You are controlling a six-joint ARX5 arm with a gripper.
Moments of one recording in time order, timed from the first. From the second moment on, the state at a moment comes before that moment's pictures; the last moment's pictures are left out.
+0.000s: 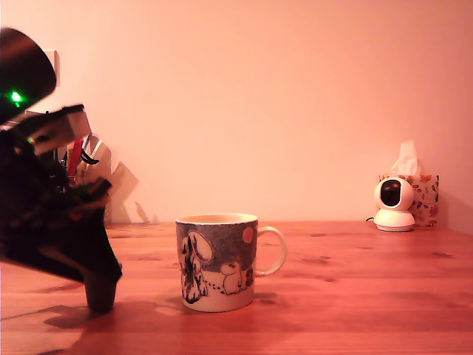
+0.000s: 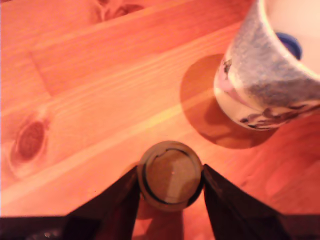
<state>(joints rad) -0.49 1.37 0.49 0.04 0.19 -0.10</state>
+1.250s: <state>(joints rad) -0.49 1.12 0.59 -0.11 0.31 -0.10</state>
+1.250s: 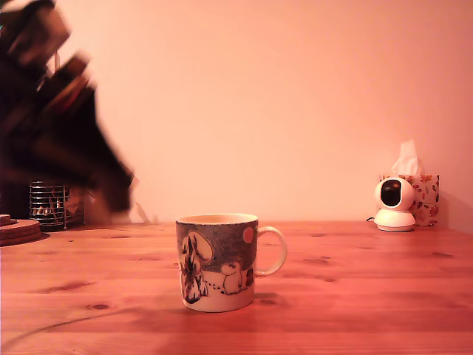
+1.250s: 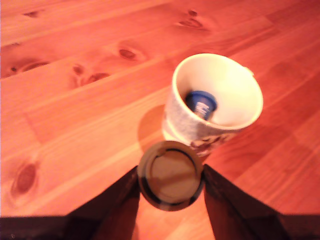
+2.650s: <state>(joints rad) -0.66 1.48 0.84 -0.12 0.31 -0.07</state>
